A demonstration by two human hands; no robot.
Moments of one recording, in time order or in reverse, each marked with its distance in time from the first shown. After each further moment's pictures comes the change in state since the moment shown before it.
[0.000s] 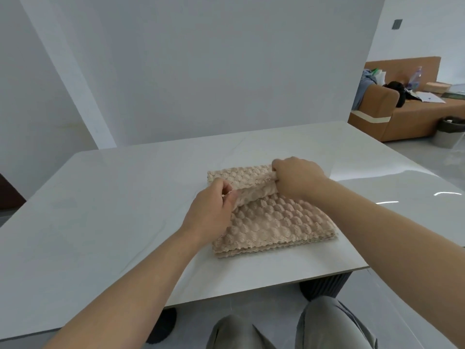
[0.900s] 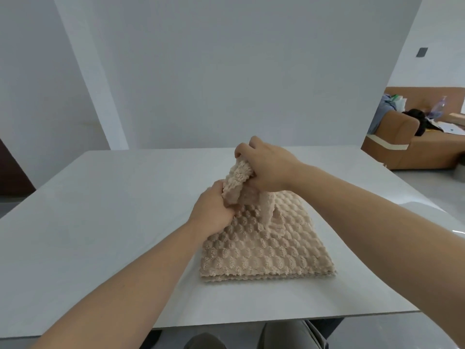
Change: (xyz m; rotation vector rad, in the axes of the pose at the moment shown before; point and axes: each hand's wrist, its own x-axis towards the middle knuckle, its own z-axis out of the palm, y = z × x) left_hand 0.062 0.001 0.018 -0.030 0.024 -0.192; right_hand 0.063 -0.017 -0.050 0.072 0.152 -0.421
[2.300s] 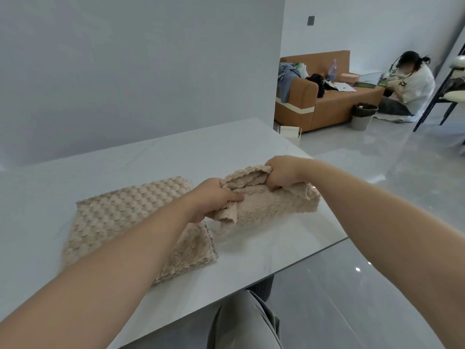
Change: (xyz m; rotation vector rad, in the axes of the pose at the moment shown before) left_hand 0.035 0.168 0.208 -0.295 -0.641 -0.153; right_hand -0.214 0.243 0.026 0.349 -0.398 0.711
